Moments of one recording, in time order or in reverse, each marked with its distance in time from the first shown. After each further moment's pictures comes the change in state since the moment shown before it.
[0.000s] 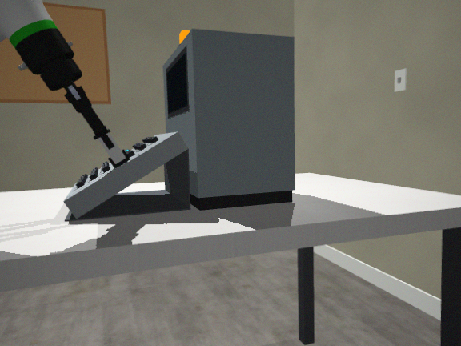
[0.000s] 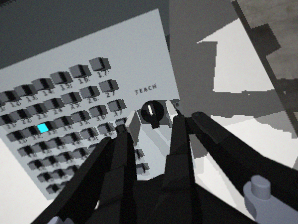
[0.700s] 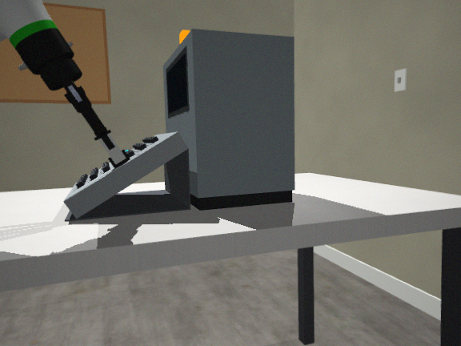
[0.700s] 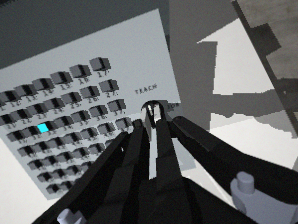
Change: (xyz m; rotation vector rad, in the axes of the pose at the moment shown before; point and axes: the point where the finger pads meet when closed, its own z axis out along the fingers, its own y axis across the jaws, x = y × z) arm 0.000 0.000 0.000 0.000 0.000 0.000
